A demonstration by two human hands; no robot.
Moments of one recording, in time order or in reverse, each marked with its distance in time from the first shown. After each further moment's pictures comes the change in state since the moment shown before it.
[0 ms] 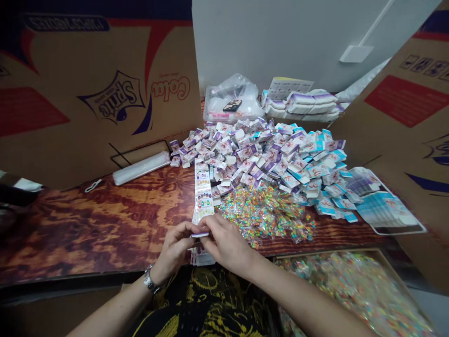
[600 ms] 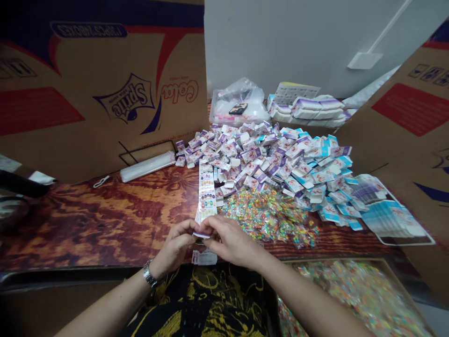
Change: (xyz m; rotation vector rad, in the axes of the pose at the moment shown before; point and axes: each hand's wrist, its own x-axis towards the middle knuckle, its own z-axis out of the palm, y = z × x) left_hand 0.001 0.019 0.008 -0.186 0.029 -0.204; right_hand 0.006 0.003 -0.013 0.149 -0.149 -0.073
